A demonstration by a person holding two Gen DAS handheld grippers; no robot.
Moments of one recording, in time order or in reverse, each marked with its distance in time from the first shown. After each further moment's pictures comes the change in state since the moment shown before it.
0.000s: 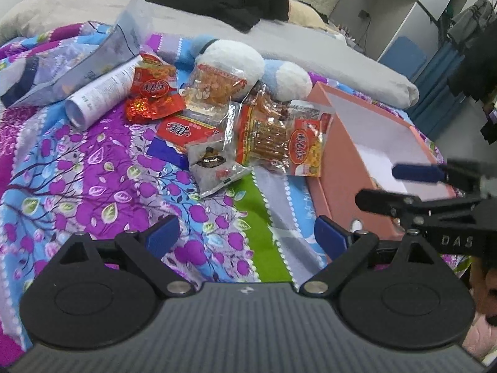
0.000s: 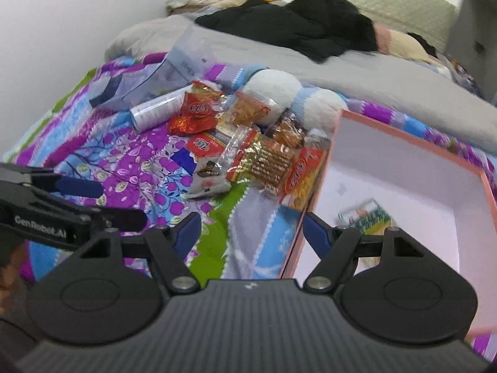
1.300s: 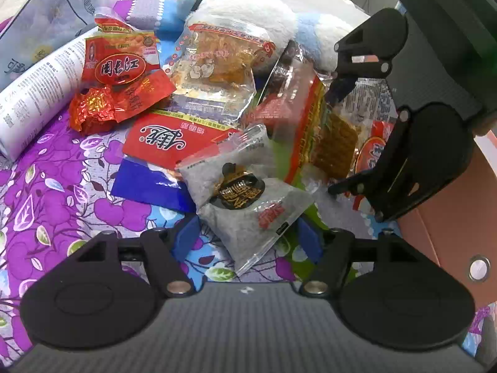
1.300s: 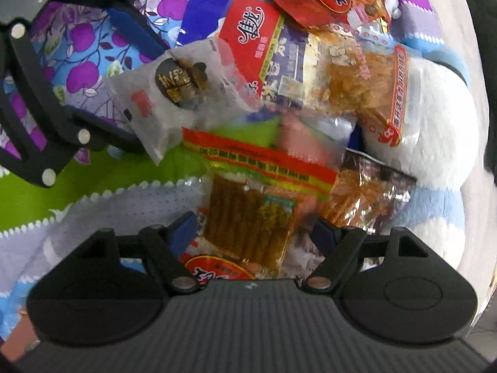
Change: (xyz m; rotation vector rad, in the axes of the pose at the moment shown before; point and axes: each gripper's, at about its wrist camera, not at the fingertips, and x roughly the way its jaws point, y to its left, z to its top) left arm 0.168 0.034 0.038 0.102 0.058 0.028; right arm 0.243 0.016 0.067 -1.091 0.500 0.169
